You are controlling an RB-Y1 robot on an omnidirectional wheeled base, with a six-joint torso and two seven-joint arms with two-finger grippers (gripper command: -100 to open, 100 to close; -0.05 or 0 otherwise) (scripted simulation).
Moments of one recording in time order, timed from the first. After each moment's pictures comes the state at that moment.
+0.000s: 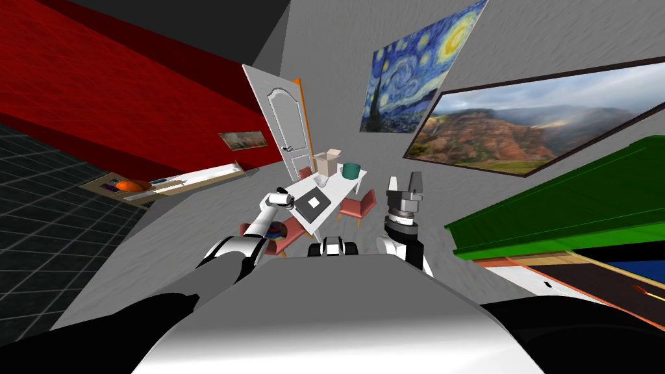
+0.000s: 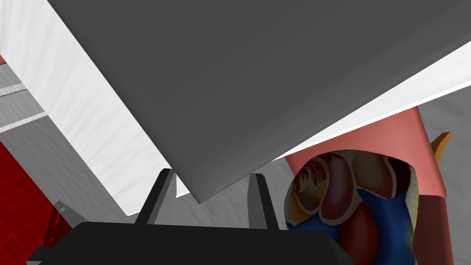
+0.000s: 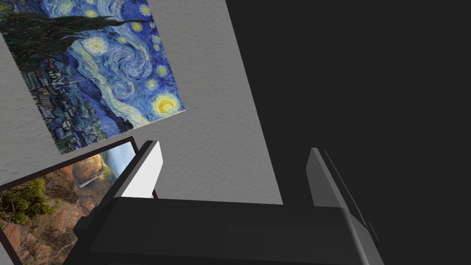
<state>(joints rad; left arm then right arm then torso) -0.49 0.47 -0.04 -1.15 0.30 1.13 0.15 0.53 -0.03 0.07 -2.37 -0.06 -0.58 0.17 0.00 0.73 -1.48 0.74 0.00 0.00</state>
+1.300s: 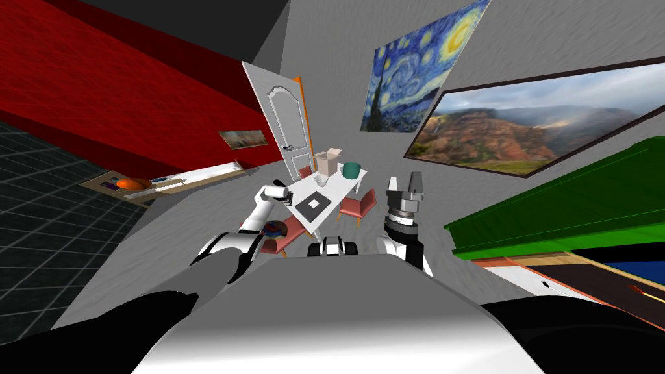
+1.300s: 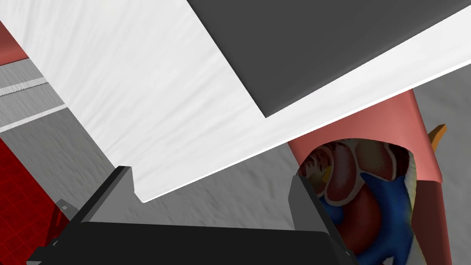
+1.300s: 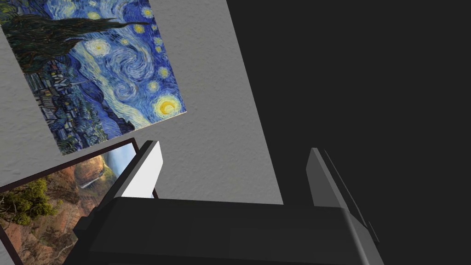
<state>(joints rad) -0.53 0.52 -0.04 -1.27 0.34 1.29 0.17 0.53 -0.03 0.07 -2.37 -0.06 -0.58 0.17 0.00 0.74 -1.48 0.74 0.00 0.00</state>
